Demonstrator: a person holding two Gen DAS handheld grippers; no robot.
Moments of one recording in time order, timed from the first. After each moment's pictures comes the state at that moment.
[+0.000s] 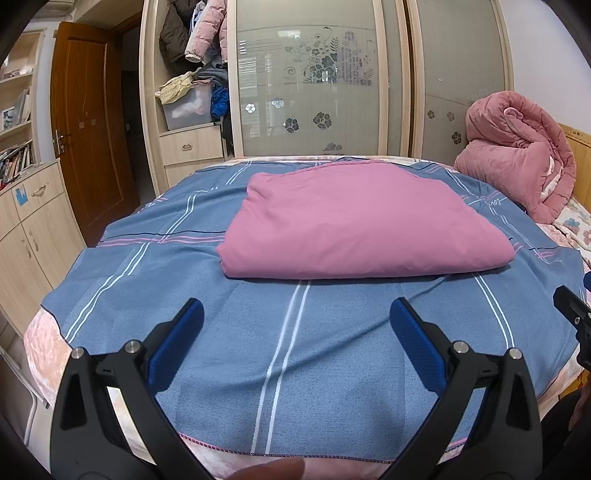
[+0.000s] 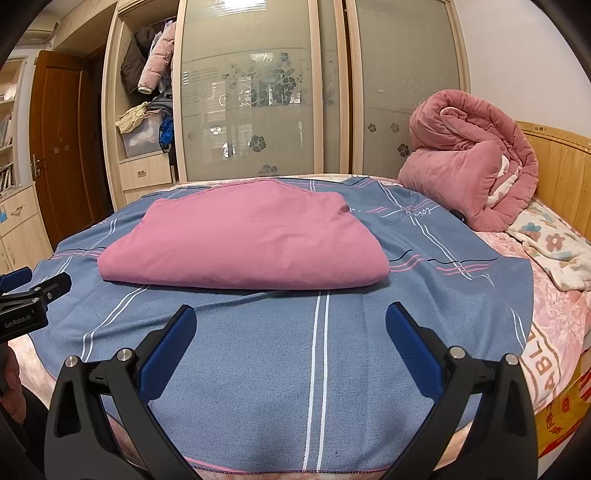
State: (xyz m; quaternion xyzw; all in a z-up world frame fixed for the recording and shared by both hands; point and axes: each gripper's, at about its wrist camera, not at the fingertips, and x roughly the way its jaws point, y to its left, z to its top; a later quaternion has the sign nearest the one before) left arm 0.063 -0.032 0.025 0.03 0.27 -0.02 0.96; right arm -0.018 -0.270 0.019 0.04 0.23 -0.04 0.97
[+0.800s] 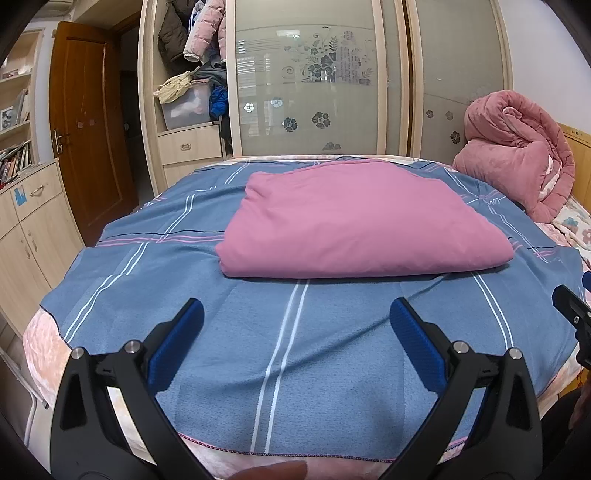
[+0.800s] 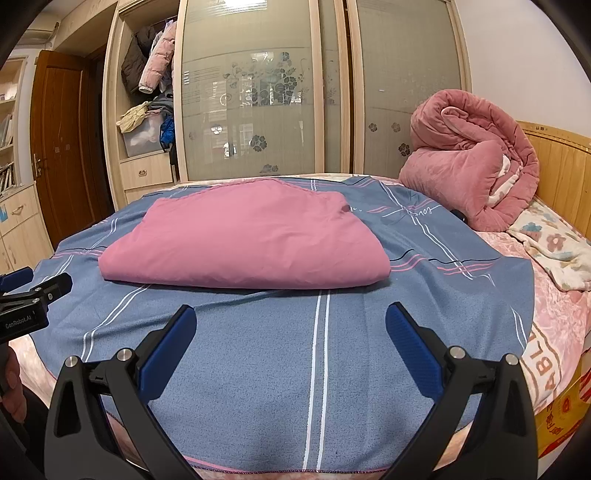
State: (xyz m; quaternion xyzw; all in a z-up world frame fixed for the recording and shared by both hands) left arm 0.064 -0.031 0.024 0.03 0.27 -0.02 0.96; right arm -0.018 -0.270 0.019 0.04 0.23 -0.04 0.97
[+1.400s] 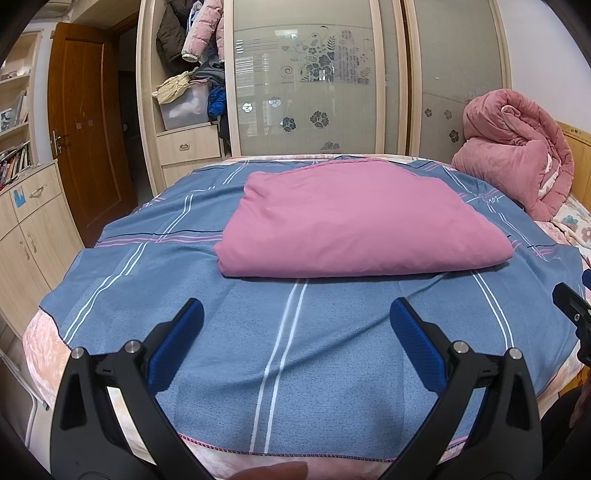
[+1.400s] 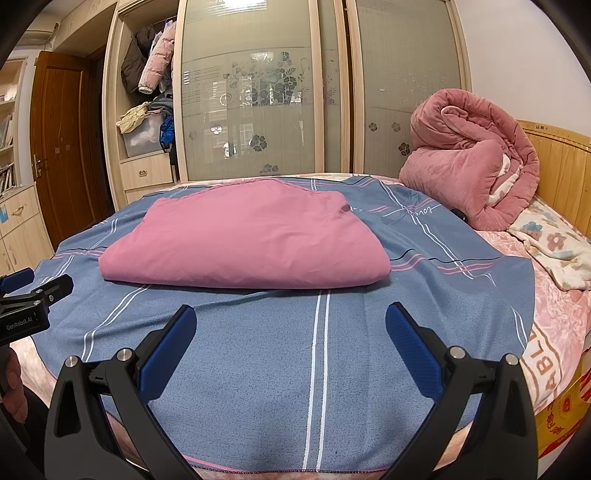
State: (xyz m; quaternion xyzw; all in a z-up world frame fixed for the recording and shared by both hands) left arm 0.065 -0.031 0.024 0.03 0.27 -0.02 0.96; right arm -0.018 -0.270 0.019 0.04 0.23 -0.04 0.97
